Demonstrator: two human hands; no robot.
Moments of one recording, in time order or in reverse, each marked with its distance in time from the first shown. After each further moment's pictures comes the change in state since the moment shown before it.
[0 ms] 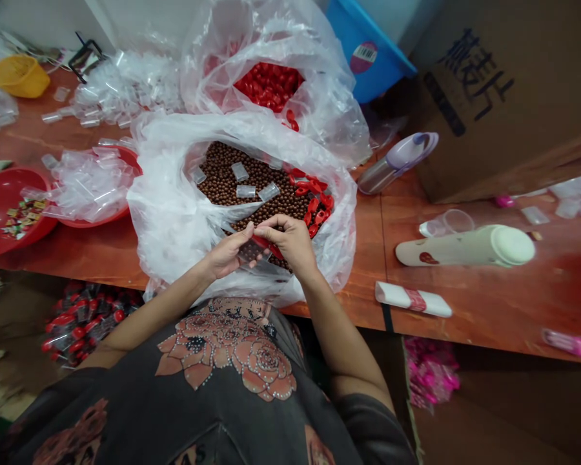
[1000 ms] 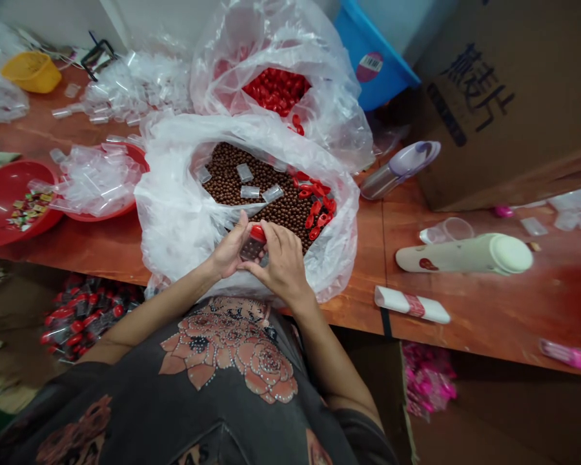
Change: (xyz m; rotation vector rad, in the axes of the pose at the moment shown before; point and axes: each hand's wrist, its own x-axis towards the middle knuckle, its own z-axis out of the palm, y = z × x) left_hand -0.007 0.006 0.017 -0.025 0.059 0.085; right_hand -0.037 0.029 0.001 -1.071 0.064 -0.738
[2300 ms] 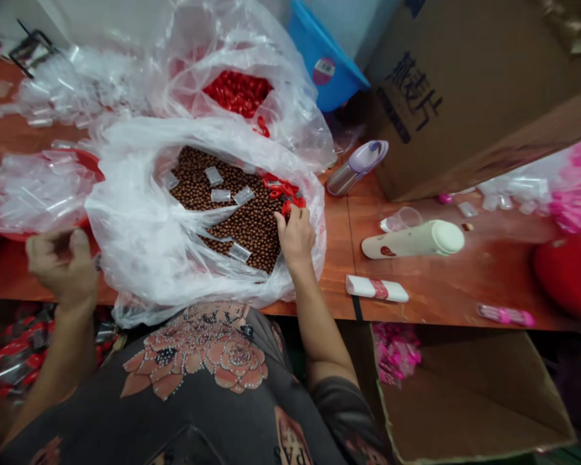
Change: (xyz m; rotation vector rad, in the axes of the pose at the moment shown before) left_hand -0.099 0.051 -0.160 1.234 1.193 0.968; right_hand 0.021 0.104 0.003 -0.268 0.108 0.591
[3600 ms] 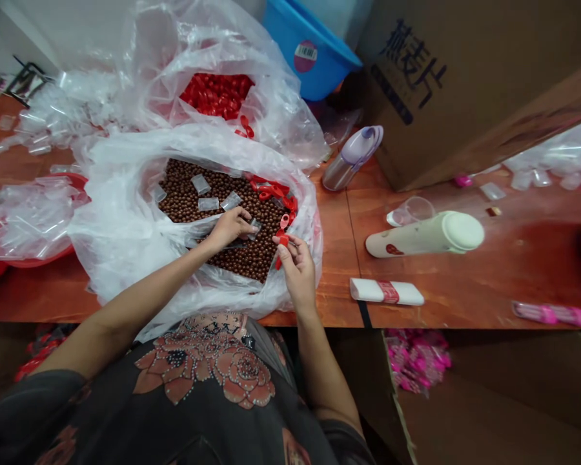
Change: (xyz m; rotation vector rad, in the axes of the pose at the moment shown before) left_hand -0.042 0.167 0.231 -0.634 -1.182 -0.478; right_hand -0.063 0.012 -0.030 1.076 -0.085 0.345
